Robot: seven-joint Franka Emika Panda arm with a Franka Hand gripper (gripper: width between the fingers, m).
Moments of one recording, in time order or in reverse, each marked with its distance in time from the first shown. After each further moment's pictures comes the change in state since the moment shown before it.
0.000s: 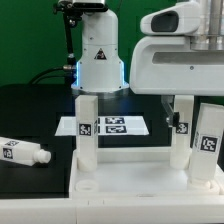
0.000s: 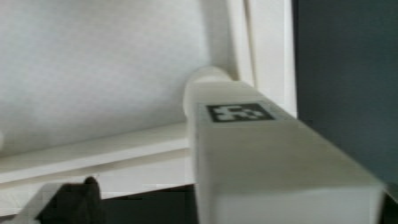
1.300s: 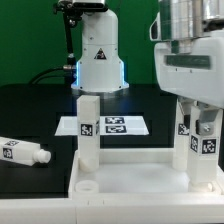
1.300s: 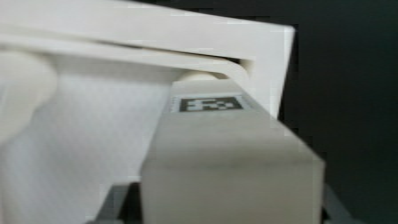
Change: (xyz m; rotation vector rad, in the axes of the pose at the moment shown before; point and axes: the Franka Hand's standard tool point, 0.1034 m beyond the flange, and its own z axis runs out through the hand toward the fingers) arm 0.005 0.015 0.004 0.129 -0.022 1.316
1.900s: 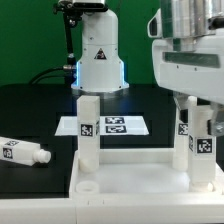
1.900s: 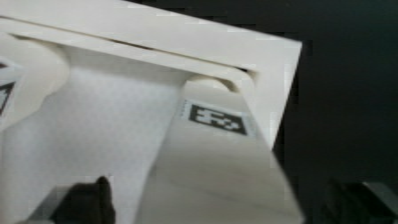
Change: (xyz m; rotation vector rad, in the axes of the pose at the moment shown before) arm -0.011 -0.003 -0.006 -0.055 -0.010 -0.255
